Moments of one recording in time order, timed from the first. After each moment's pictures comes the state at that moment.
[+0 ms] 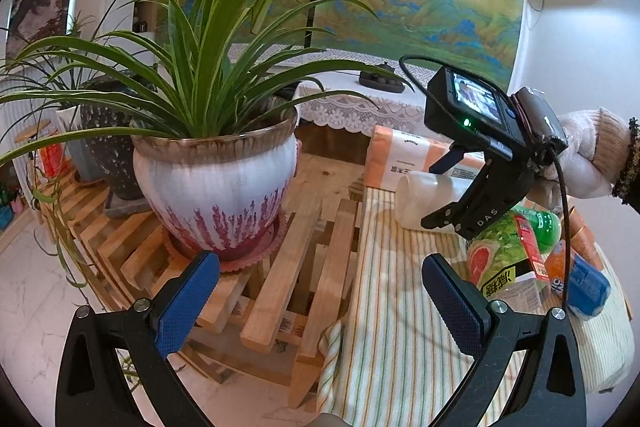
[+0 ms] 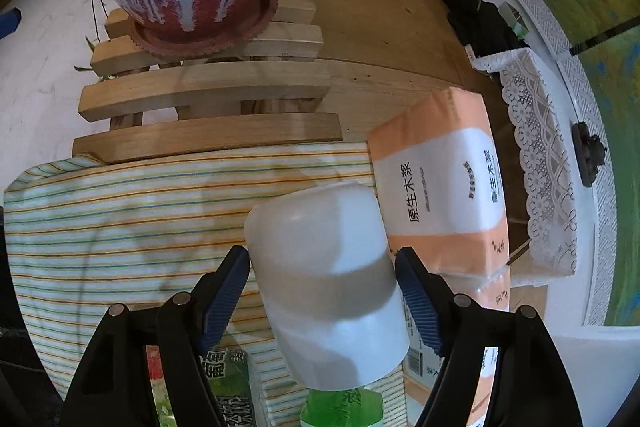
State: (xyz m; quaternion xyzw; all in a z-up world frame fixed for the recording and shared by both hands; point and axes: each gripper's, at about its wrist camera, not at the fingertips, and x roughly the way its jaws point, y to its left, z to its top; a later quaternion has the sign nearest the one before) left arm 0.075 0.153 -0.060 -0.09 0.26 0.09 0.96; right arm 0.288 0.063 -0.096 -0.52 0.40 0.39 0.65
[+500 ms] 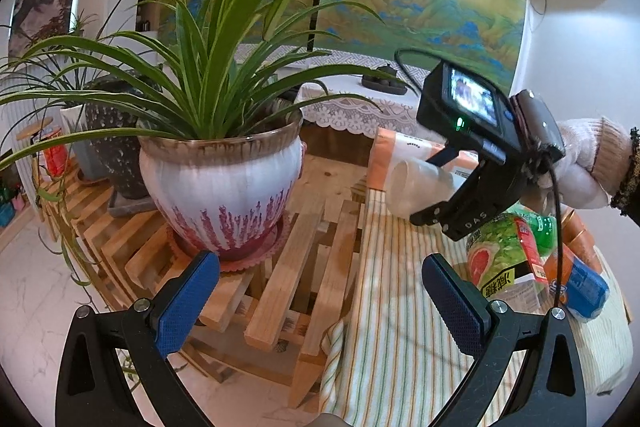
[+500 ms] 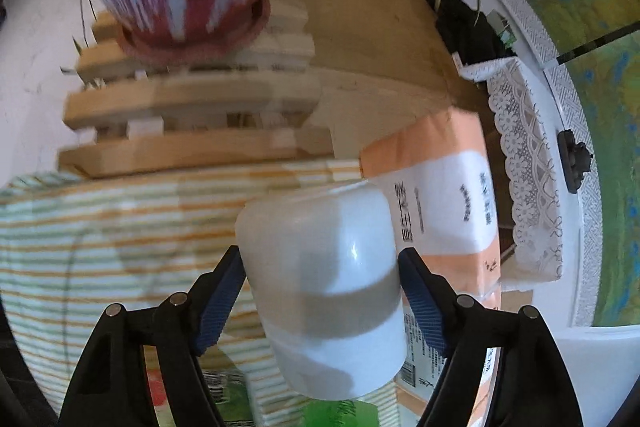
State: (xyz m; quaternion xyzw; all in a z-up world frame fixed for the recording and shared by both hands) left arm 0.068 0.153 -0.056 -0.09 0.26 0.09 0.96; right arm 0.282 0.074 -0.090 -0.51 0.37 0.39 0.67
